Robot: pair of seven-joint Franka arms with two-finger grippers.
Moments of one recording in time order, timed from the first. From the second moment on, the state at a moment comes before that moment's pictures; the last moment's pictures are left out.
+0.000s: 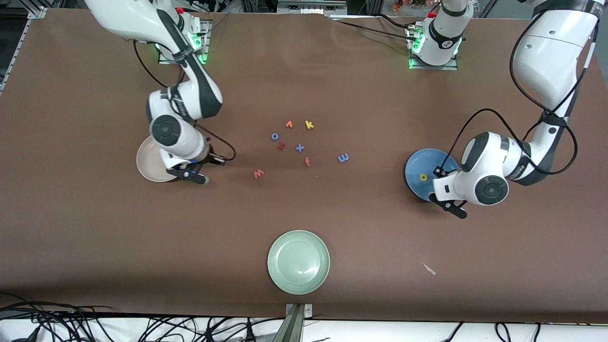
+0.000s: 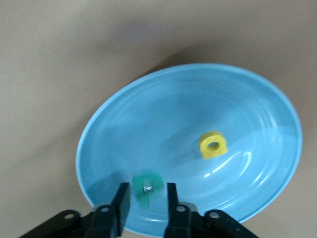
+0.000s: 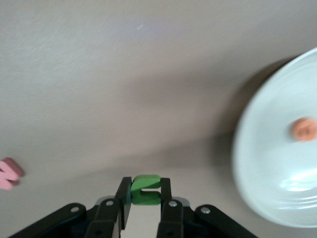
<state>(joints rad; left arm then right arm) 0.24 0.67 -0.40 -1.71 0.34 1.91 0.23 0.40 0.39 -0.05 -2.04 0.07 2.29 0.55</state>
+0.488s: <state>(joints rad) 0.24 0.61 -0.57 -1.70 0.34 1.89 0.10 0.39 0.26 -0.23 -2.24 0.07 2.33 0.15</state>
